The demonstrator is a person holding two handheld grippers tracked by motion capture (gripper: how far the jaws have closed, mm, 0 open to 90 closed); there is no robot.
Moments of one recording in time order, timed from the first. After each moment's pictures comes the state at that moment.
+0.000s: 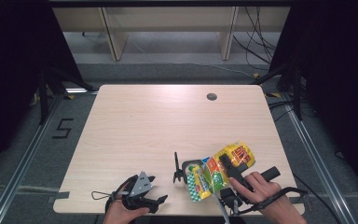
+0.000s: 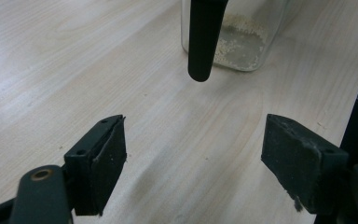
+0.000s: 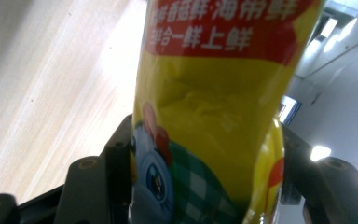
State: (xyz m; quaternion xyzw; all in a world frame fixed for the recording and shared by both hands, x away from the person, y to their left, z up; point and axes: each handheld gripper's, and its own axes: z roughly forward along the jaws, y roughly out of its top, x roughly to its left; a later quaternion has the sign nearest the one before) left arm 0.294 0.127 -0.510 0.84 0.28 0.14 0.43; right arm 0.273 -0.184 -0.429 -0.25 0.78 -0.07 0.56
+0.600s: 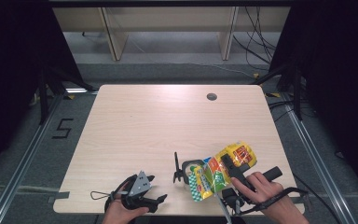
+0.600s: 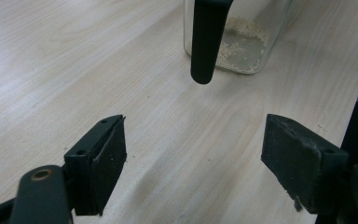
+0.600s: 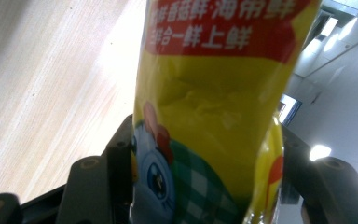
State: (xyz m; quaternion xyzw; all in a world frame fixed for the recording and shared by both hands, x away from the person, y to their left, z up) left arm 0.295 0.129 -0.508 0.85 0.28 0.15 0.42; right arm 0.273 -0.187 -0.426 -0.26 0.78 -0.07 0.56
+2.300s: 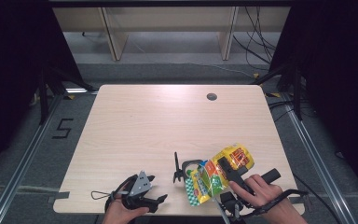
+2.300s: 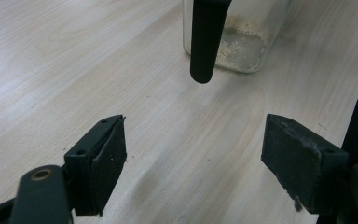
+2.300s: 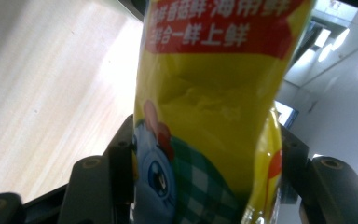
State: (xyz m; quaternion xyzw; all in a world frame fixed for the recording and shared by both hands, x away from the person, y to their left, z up) left arm 0.296 0.129 -0.508 0.85 0.26 0.15 0.42; right arm 0.263 -0.182 -0.423 -0.27 0.78 -0.05 0.56
